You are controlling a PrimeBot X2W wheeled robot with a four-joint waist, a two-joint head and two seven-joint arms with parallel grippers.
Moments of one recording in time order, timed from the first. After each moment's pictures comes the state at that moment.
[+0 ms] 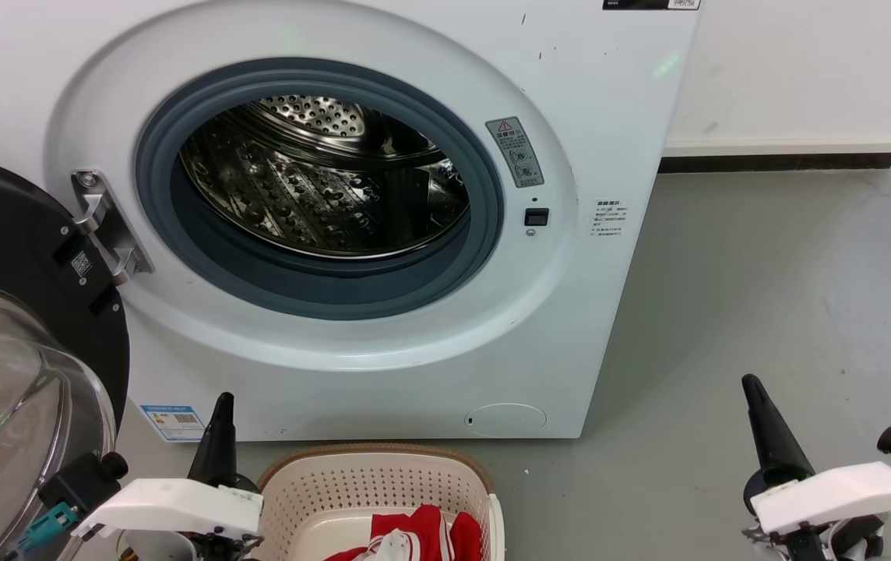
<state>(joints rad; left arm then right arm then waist) -0.03 0.08 0.02 0.16 -0.90 -0.05 -0.05 -0.01 -0.08 0.00 0.14 0.89 0.13 -0.01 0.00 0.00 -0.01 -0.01</state>
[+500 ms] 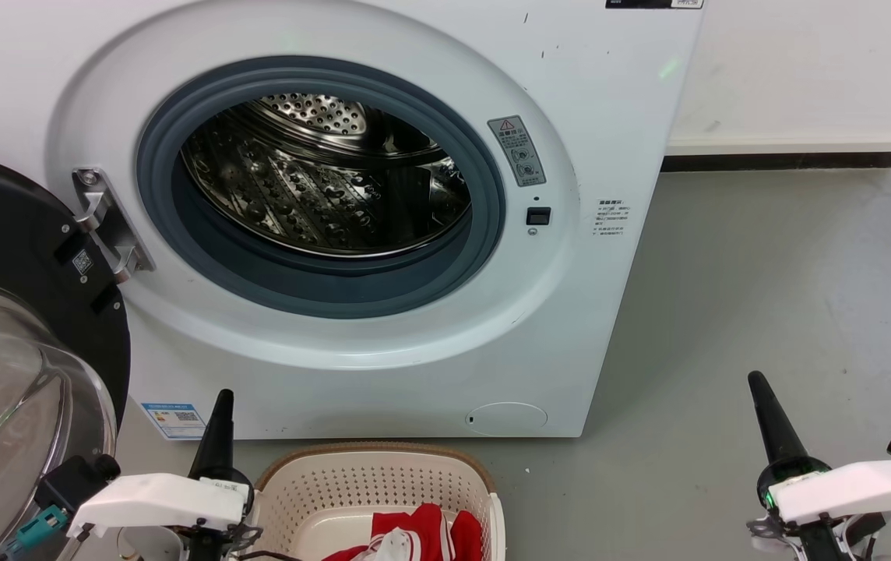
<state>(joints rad) -0.05 0.07 0.04 0.18 -1.08 -0.07 -0.01 -0.03 -0.08 -0.02 0.17 1.08 0.13 0.01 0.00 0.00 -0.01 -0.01</state>
